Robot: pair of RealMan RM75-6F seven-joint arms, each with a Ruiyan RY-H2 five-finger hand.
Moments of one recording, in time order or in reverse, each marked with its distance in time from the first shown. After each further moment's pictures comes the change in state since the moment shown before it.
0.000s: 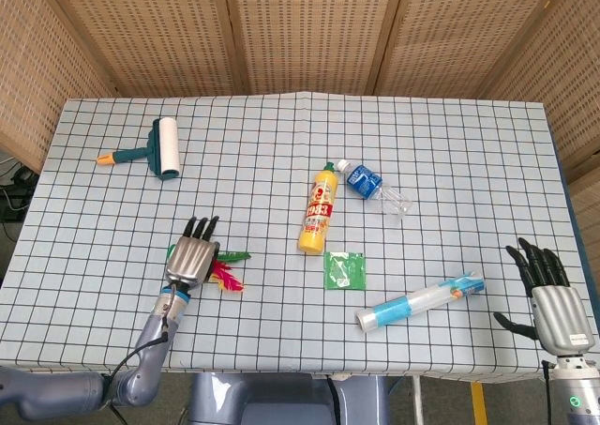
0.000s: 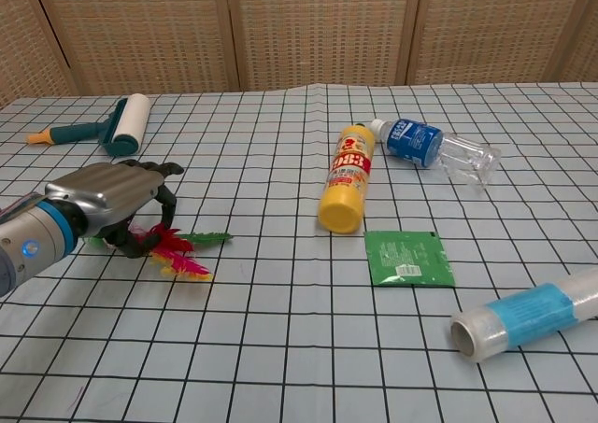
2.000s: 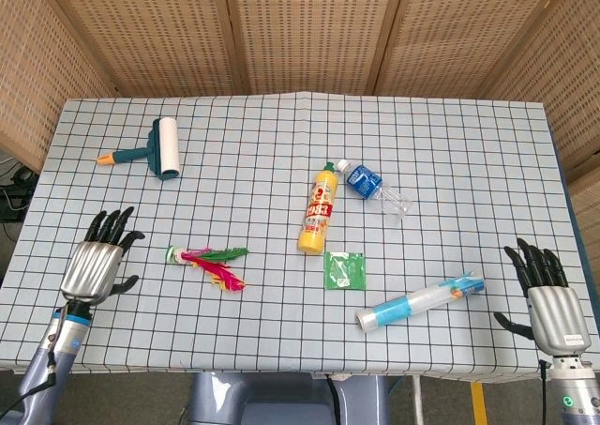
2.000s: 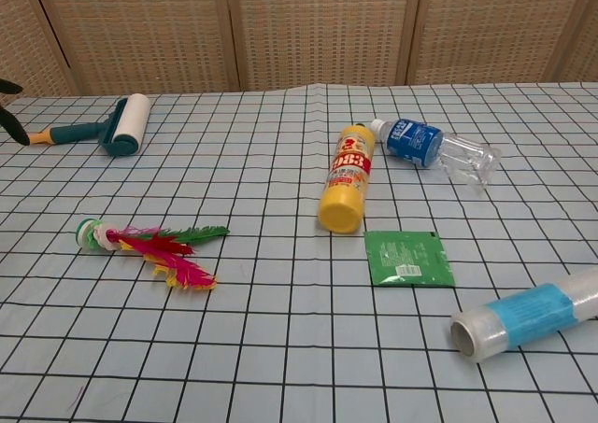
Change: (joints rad) left arm 0.363 0.440 -0.013 -0.228 0.471 0.061 -0.346; right arm -0.003 -0.019 0.005 -0.016 0.014 0.002 -0.109
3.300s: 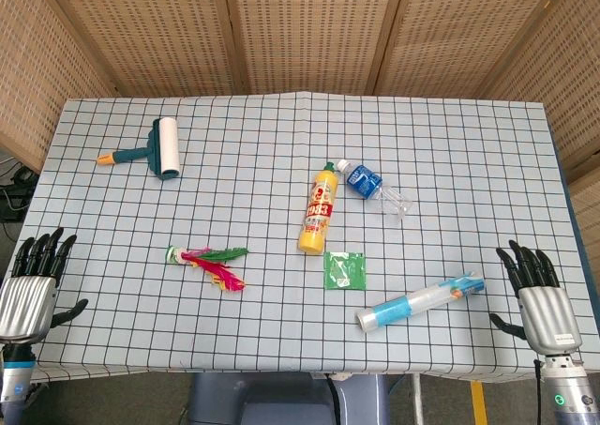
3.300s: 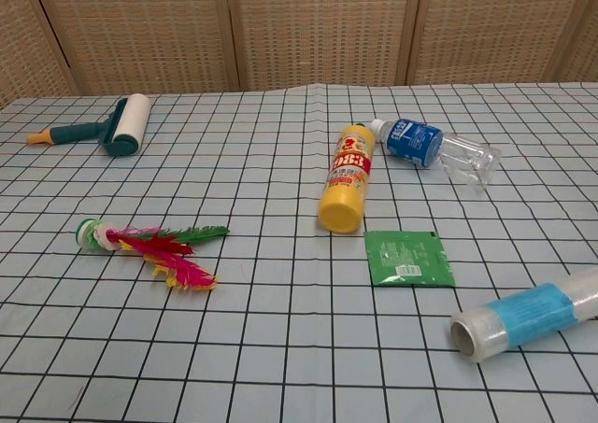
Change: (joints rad) left arm 0.219 0.027 0.097 0.139 0.184 0.303 -0.231; right arm 0.007 -0.026 -0.006 0.011 -0.004 -0.011 -0.053
